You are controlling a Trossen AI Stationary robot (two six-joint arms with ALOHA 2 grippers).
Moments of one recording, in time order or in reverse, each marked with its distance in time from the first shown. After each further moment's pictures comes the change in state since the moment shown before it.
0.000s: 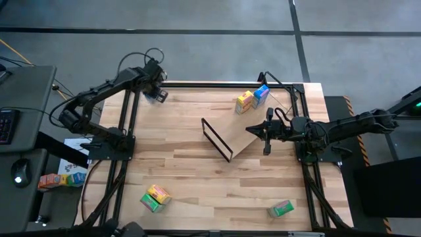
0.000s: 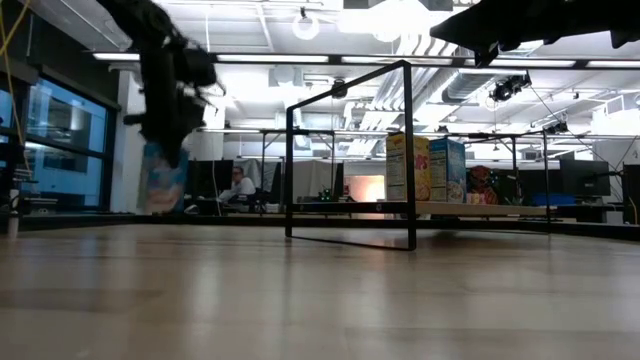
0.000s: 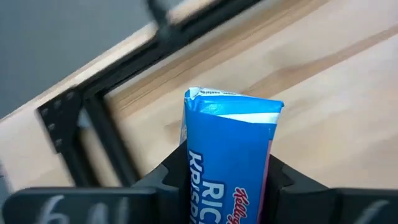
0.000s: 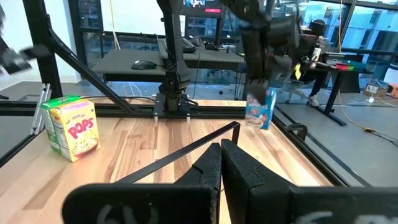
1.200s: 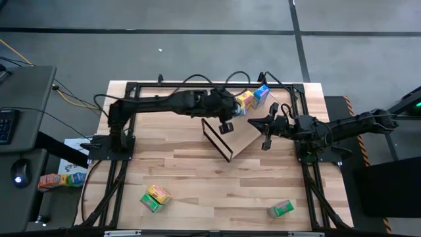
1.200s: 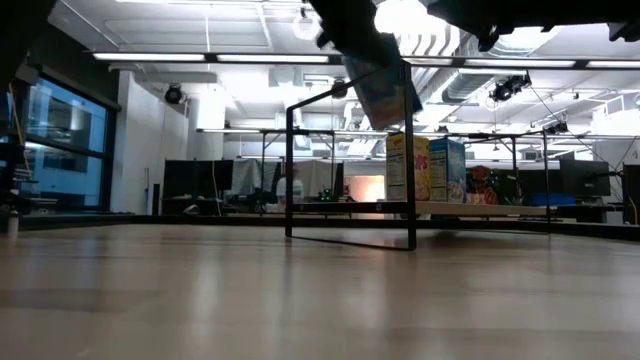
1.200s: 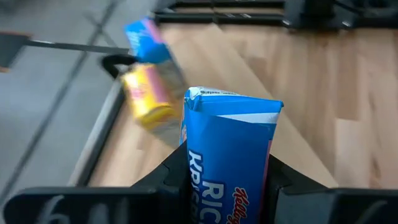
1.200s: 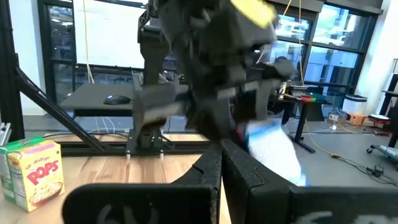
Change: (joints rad) left arm -0.813 0.576 0.883 0.140 -0.054 0.152; right arm 0.001 0.000 0.000 0.166 0.099 -0.078
